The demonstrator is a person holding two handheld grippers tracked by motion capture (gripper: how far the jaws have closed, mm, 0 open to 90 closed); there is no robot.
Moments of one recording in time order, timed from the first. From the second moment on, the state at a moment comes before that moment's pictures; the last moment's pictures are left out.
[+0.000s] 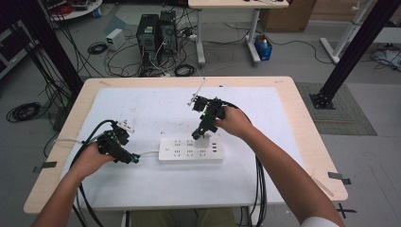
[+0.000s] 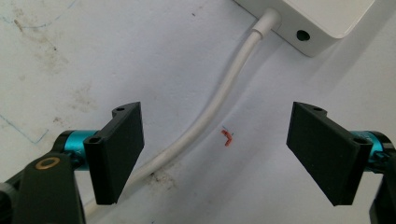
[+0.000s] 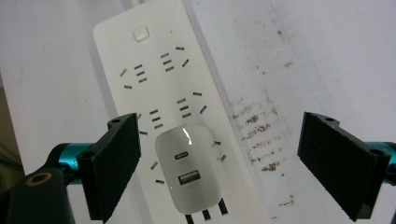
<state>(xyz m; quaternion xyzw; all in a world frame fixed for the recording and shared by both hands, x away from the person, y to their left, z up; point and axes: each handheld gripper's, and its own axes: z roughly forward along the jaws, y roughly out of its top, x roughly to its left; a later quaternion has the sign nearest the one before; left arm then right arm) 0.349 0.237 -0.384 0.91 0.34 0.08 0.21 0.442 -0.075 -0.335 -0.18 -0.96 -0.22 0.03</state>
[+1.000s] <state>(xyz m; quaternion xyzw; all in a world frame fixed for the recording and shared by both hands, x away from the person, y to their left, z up) 0.342 0.239 -0.368 0.90 0.35 0.11 0.25 0.380 -0.190 -0.296 -0.31 -0.90 -0.28 -0.09</state>
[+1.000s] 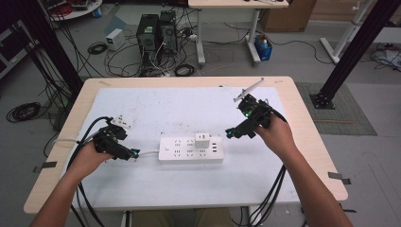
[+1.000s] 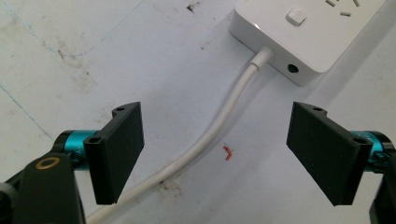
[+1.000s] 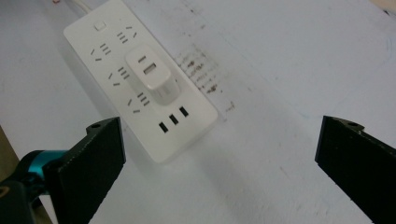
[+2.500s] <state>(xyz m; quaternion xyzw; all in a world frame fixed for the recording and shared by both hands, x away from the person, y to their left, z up) 0.333 0.242 -0.383 0.86 0.40 0.16 0.29 0.336 -0.261 -0.358 -0.42 -0.84 -0.32 -0.11</state>
